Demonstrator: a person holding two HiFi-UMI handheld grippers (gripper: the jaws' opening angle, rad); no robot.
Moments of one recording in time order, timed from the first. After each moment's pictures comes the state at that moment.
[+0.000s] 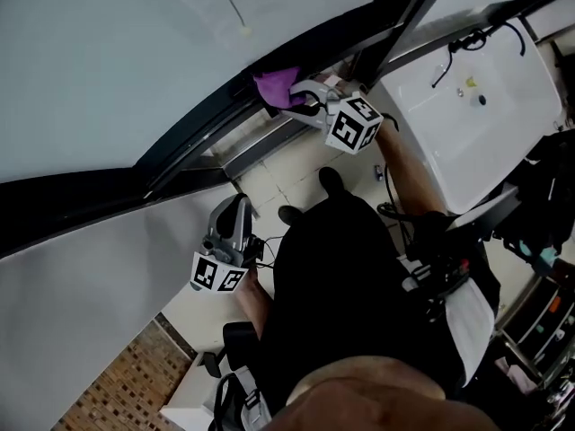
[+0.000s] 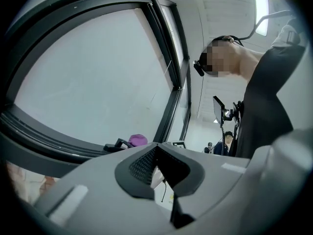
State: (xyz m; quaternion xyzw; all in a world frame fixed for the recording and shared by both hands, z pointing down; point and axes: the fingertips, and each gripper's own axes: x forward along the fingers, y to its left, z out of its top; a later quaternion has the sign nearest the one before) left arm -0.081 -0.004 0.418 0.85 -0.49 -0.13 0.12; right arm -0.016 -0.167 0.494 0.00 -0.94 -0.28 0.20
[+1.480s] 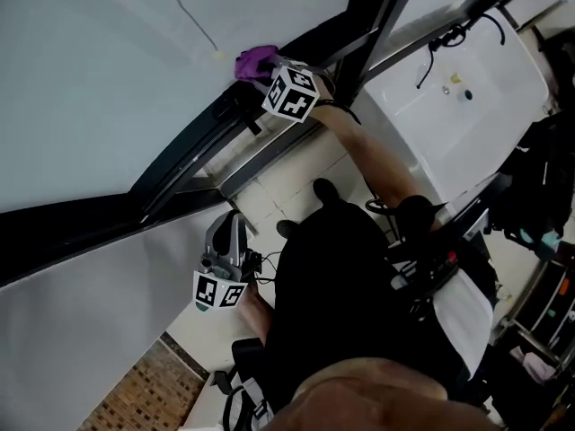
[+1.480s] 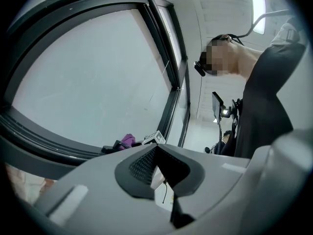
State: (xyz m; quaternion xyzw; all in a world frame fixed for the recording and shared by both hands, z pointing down) left arm -0.074 -0.002 0.411 0.85 -0.49 -0.13 0.11; right arm -0.033 -0.300 0.518 0.22 -0.91 -0.10 0.33
